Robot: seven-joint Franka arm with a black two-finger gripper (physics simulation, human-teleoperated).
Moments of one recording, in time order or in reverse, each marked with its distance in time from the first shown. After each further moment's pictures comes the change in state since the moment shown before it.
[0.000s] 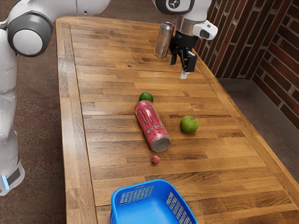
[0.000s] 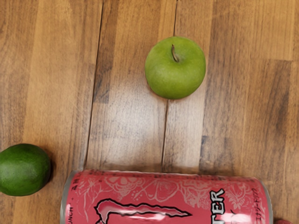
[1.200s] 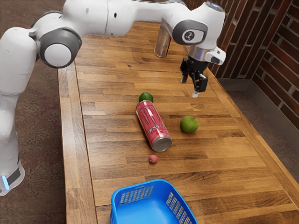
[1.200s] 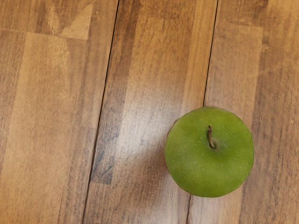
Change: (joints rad) arm 0.045 0.240 -0.012 0.065 0.017 0.179 -0.023
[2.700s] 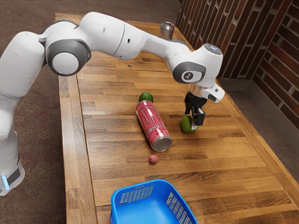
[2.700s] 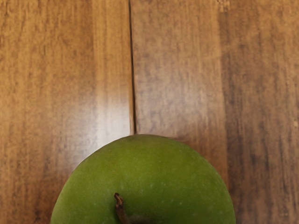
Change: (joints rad) arm -0.045 0.090 -0.009 -0.181 -0.017 0.277 0.142
